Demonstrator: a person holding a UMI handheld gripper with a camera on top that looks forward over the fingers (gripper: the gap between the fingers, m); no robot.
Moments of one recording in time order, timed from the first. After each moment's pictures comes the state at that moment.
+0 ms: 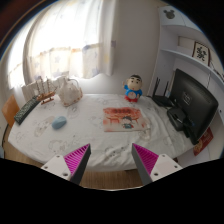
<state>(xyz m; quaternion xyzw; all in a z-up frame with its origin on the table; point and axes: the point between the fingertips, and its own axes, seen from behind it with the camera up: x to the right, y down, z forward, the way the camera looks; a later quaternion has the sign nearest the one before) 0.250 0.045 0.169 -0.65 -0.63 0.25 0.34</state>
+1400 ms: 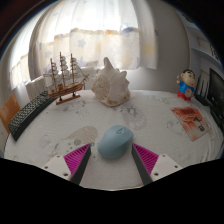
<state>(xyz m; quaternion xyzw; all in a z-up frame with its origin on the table) 0.038 -0.250 -0.008 -0.64 -0.63 0.32 0.32</state>
